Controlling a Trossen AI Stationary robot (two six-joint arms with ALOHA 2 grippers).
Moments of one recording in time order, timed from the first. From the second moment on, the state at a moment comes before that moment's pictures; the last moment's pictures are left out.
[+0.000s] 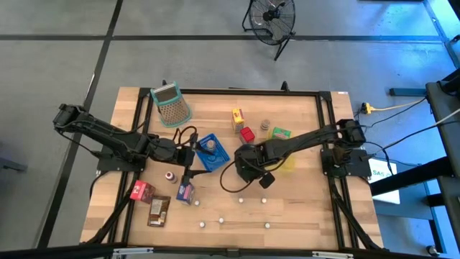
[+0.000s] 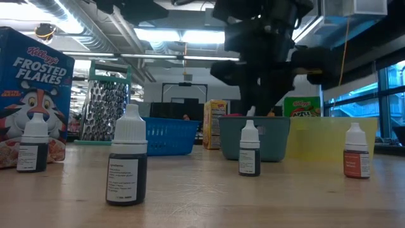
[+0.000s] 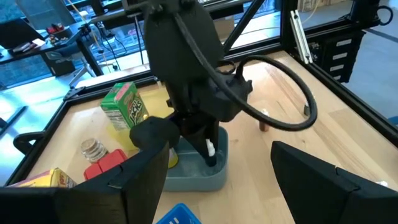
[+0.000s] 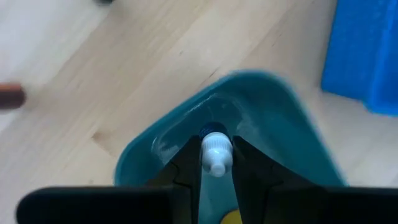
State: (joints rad) left arm -0.27 1.09 0.67 0.10 -0.22 0.14; right arm 0.17 1.88 1.31 -0.71 -0.01 -0.59
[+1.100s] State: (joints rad) left arm -0.27 1.09 0.67 0.17 -0.21 0.07; right arm 0.14 1.95 1.31 -0.72 -0.09 -0.62
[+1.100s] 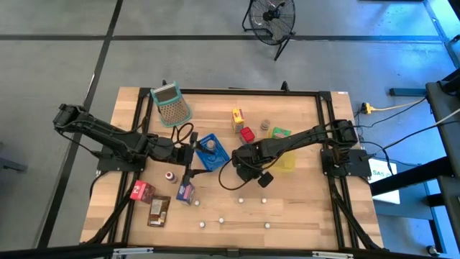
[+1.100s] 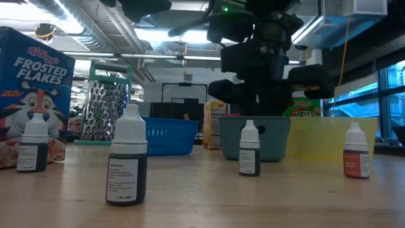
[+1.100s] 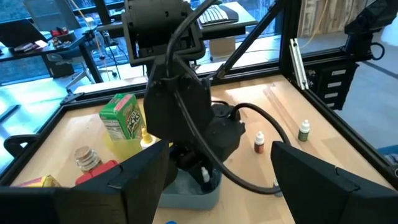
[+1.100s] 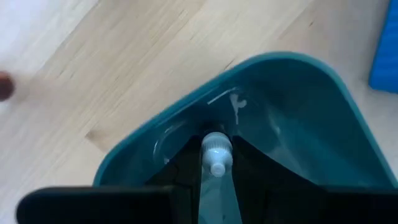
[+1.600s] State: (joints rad) left arm -0.27 1.09 0.67 0.17 -0.21 0.08; right arm 0.14 1.96 1.32 -0.72 -0.09 -0.54
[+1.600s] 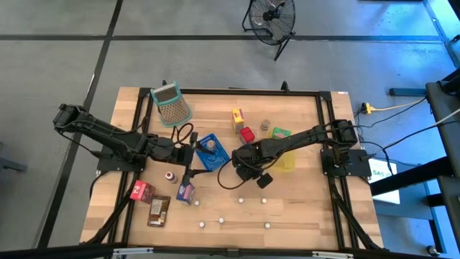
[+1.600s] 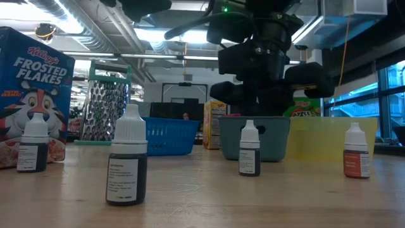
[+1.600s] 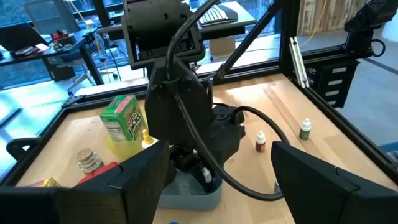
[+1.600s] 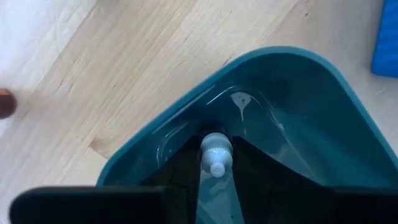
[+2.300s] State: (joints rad) left arm -0.27 1.09 0.67 0.16 -0.21 0.08; right arm 0.15 1.96 1.31 -0.70 -0.07 -0.51
